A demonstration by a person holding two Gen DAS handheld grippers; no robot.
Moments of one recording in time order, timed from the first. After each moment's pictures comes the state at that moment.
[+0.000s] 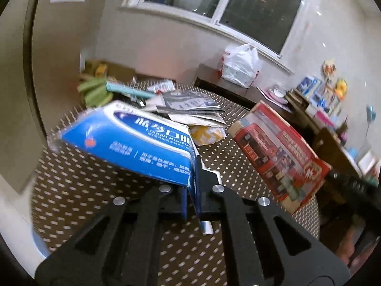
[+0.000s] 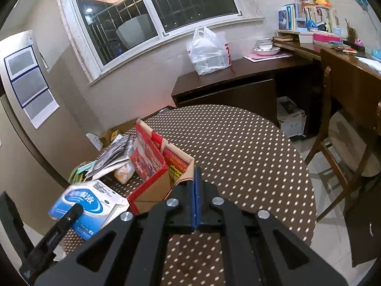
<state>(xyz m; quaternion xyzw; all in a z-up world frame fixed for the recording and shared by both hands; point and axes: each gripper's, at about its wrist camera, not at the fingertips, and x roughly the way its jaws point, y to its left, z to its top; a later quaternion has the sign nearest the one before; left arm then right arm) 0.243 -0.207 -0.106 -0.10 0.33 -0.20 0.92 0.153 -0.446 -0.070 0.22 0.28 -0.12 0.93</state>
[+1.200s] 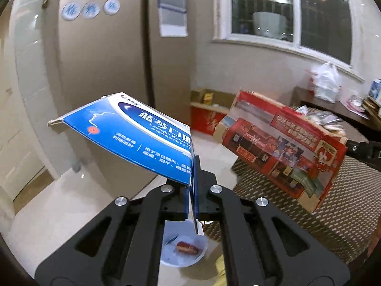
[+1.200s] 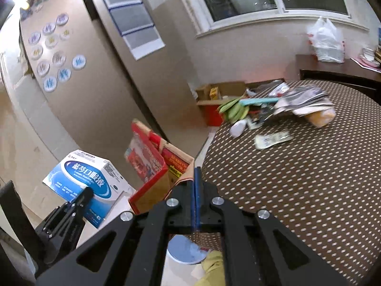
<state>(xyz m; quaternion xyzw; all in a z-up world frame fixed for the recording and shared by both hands) 0.154 0.062 -0.075 -0.01 0.28 0.07 0.96 0.177 -0.129 -0.059 0.13 0.34 0.15 0.92</state>
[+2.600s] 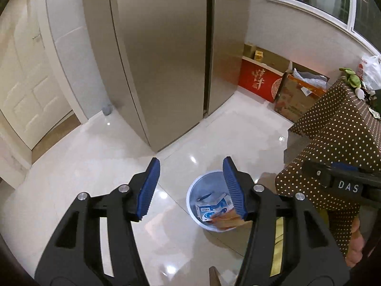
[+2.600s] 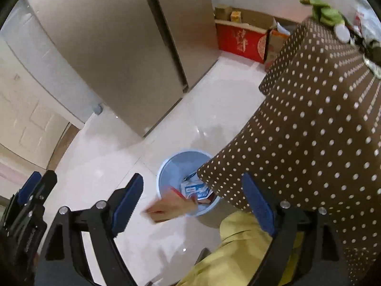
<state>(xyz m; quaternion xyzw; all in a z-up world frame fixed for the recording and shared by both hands) 0.137 0.176 -0.171 -0.07 0.40 0.17 0.90 0.221 0.026 -0.199 -0.01 0.52 0.16 0.84</state>
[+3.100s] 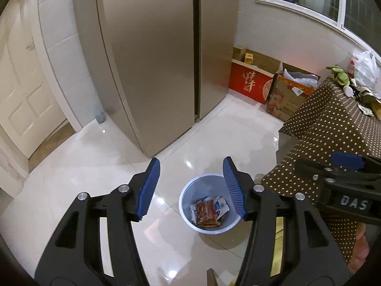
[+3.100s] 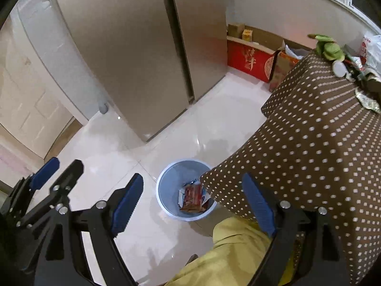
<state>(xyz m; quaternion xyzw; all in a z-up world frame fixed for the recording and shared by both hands) 0.135 0.152 -0.156 -0.05 0.38 0.15 0.91 0.200 0.023 -0.159 -0.03 0.48 0.19 0.85</state>
